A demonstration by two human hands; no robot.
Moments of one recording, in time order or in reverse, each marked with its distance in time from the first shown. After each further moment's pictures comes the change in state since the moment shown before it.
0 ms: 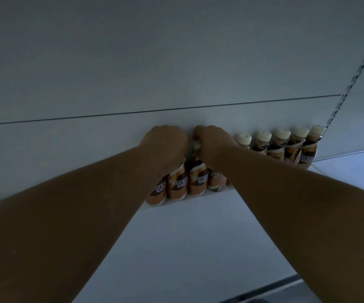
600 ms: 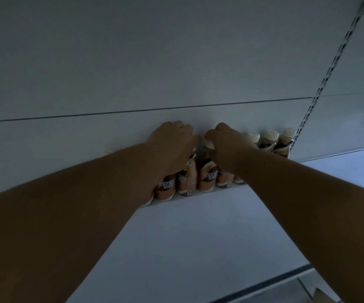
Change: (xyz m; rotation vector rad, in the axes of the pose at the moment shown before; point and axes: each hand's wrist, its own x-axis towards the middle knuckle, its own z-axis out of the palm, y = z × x) left_hand 0.055 0.071 0.002 0.073 0.104 0.256; right_hand -0.018 0.103 -0.034 -0.142 -0.061 0.002
